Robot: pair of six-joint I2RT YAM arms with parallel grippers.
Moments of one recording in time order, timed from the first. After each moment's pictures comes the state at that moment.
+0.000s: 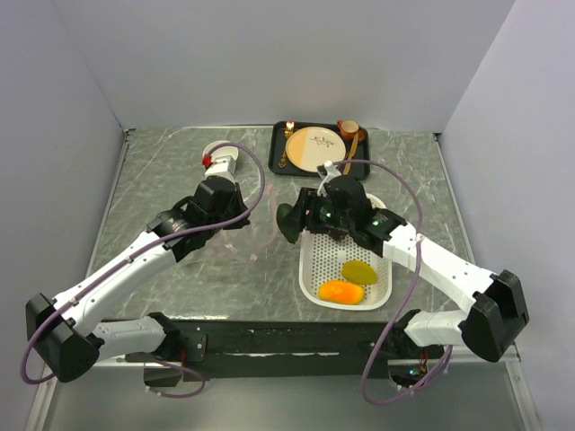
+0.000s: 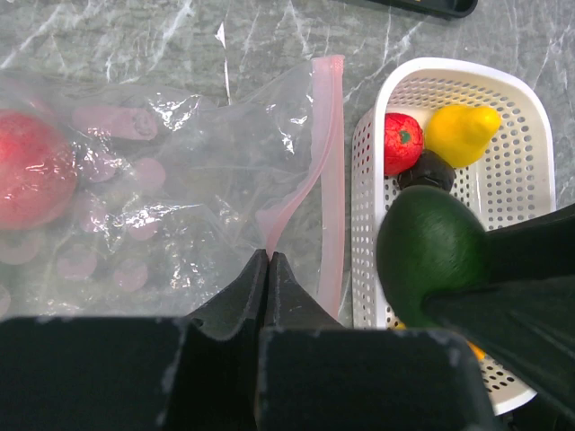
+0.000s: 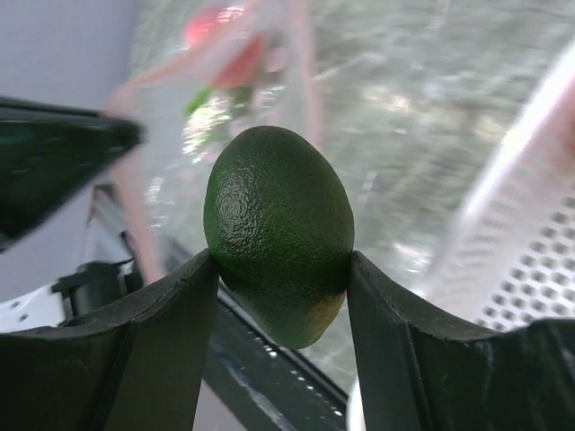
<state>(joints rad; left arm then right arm) -0.71 1.15 1.07 -0.52 -0.27 -0.65 0.69 1.26 0.99 -0.27 -0.18 0.70</state>
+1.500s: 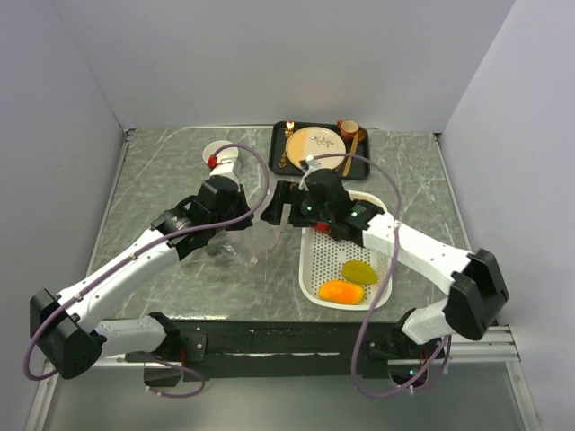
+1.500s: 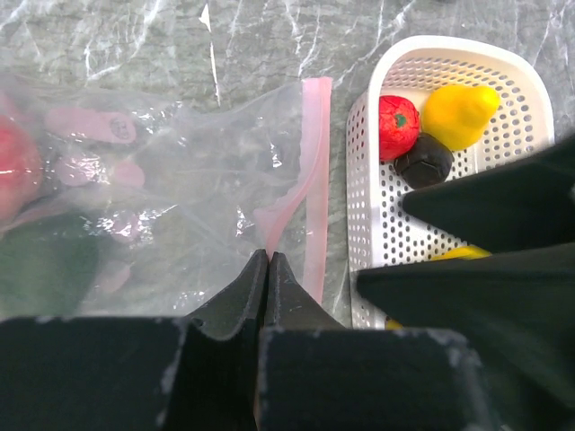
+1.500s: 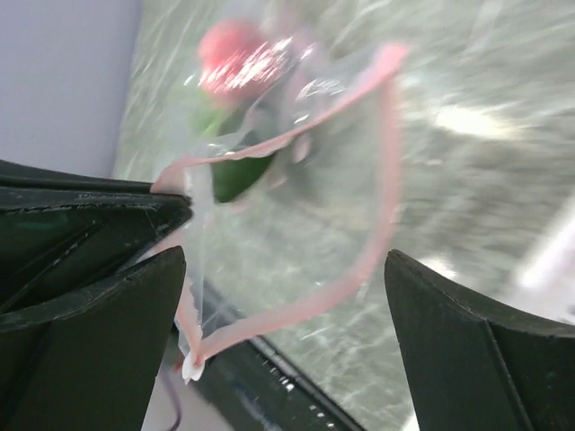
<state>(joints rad) -0.71 1.18 1.07 -0.51 -0.22 -0.64 0.76 1.44 1.11 -0.22 -0.14 0.73</state>
